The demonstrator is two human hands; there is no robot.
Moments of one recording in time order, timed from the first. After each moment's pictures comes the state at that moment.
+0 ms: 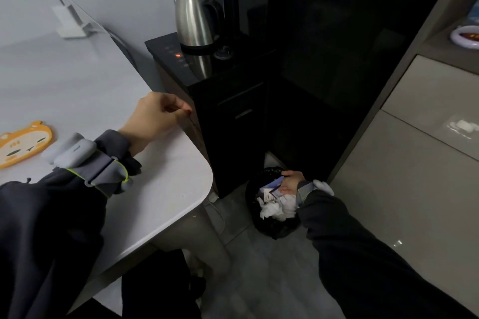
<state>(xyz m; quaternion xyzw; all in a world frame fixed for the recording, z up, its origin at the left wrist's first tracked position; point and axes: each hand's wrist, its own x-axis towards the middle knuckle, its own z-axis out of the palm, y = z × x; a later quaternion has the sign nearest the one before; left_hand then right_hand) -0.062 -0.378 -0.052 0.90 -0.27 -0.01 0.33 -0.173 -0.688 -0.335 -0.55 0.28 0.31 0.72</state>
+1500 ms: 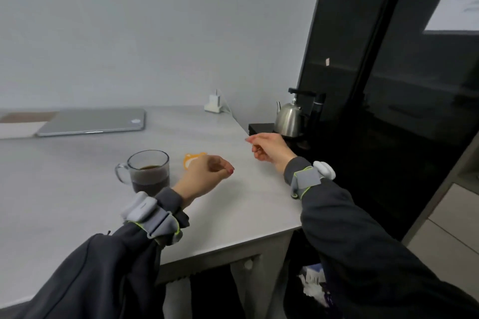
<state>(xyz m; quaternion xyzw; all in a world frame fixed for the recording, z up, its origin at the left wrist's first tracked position) -0.174 -0.167 0.014 0.83 -0.19 0.01 0.53 -0.125 -0.355 0.041 -0.77 0.05 -0.04 0.63</state>
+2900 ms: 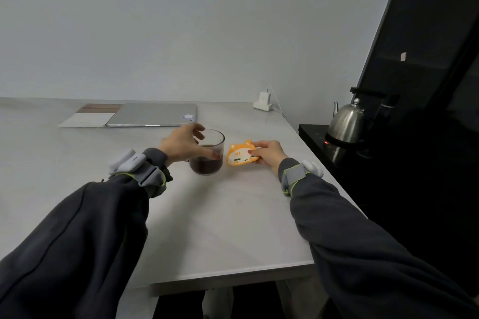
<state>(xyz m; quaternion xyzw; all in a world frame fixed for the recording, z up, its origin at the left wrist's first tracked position) -0.097 -0.035 0.047 0.91 -0.03 0.03 0.40 -0.022 -0.258 -0.014 -0.75 0.05 0.04 0.66</state>
